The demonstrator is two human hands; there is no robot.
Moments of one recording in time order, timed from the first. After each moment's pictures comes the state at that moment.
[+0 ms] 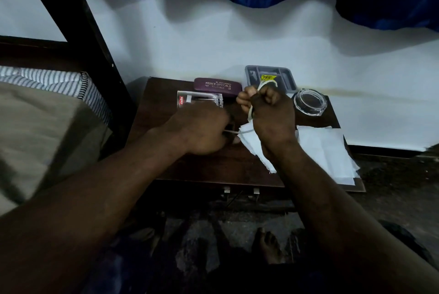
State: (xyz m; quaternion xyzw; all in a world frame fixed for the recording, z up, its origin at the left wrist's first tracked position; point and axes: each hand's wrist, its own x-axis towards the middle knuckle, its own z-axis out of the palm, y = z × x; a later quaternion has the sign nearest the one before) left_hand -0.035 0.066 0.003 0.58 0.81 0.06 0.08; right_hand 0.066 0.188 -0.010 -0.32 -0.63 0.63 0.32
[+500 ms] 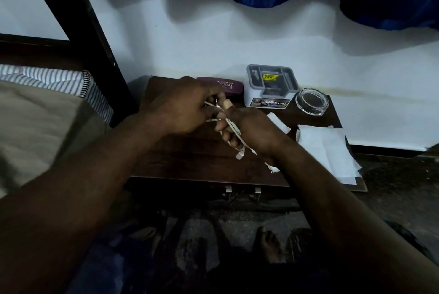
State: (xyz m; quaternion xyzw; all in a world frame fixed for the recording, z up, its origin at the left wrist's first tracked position) left_hand -0.069 0.050 0.018 0.56 0.79 0.24 0.06; right_hand 0.071 0.167 0.002 -0.30 -0.73 0.61 0.01
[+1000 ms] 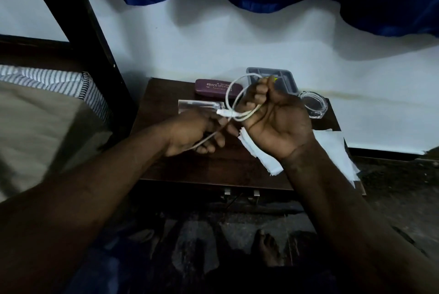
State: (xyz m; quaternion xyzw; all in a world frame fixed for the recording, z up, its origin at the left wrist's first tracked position) left_hand -0.053 0.054 -0.027 0.30 0.67 0.45 0.51; right_hand 0.077 0.184 0.025 -0.14 -0.22 0.95 0.15
